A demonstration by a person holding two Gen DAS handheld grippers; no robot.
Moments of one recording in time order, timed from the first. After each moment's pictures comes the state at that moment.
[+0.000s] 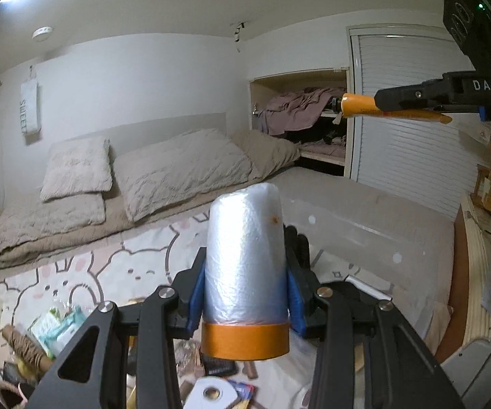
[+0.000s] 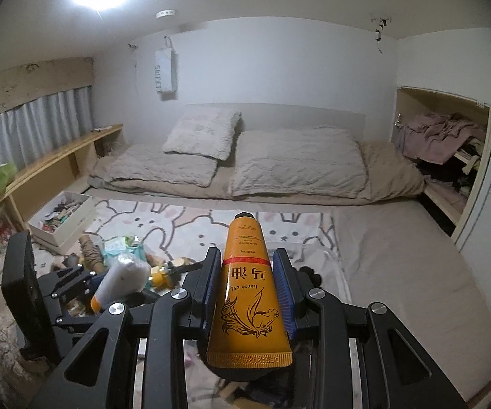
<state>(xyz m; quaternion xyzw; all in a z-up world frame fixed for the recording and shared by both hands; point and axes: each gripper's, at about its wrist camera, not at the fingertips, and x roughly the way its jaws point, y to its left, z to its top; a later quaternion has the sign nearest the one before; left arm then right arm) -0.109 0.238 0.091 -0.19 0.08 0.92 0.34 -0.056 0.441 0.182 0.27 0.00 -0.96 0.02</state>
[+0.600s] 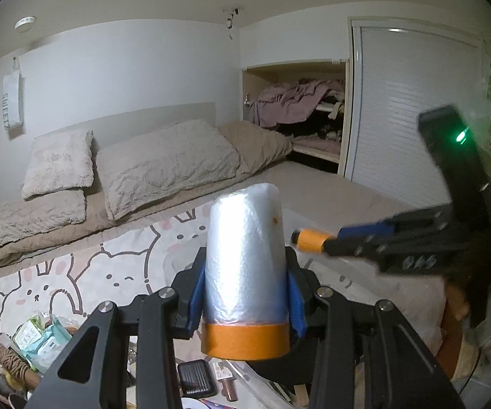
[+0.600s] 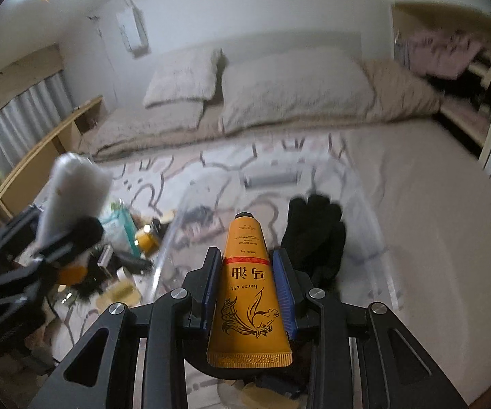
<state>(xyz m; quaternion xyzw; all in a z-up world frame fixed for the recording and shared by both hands) -0.142 0.297 0.095 -0.22 0.09 0.91 0.35 -0.128 0.482 0.054 0.39 -0.09 -0.91 0.03</state>
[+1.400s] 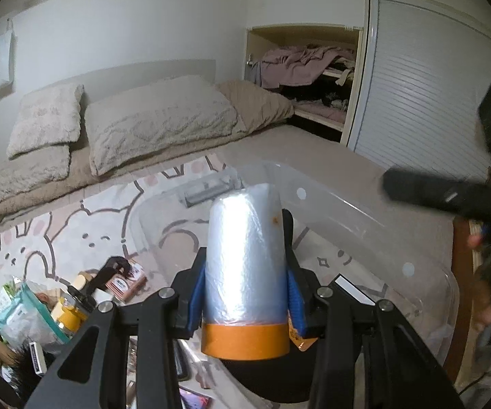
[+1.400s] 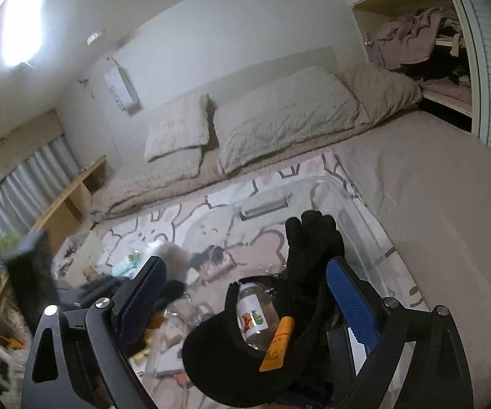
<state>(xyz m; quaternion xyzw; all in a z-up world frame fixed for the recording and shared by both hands) -0.164 0.339 0.044 -0.31 0.07 0.88 0.34 -0.089 0.521 0.078 0.29 -0.19 -0.94 0.02</state>
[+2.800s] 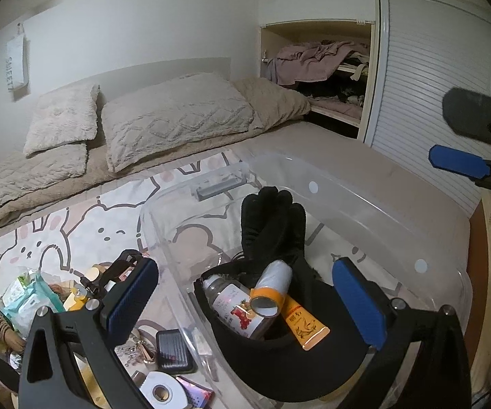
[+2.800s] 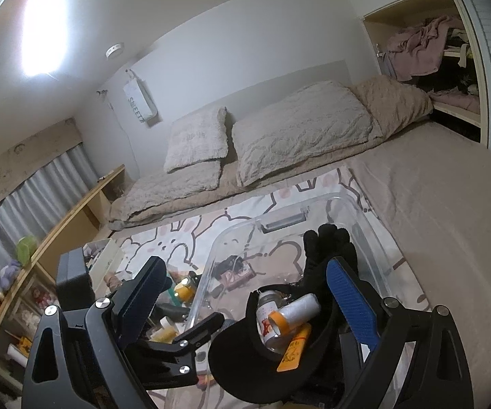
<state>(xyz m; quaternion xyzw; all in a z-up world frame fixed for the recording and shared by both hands) -0.153 0.341 0.043 -0.30 0.09 0.90 0.30 -0.078 0.513 0.091 0.26 -0.20 -0.94 0.06</state>
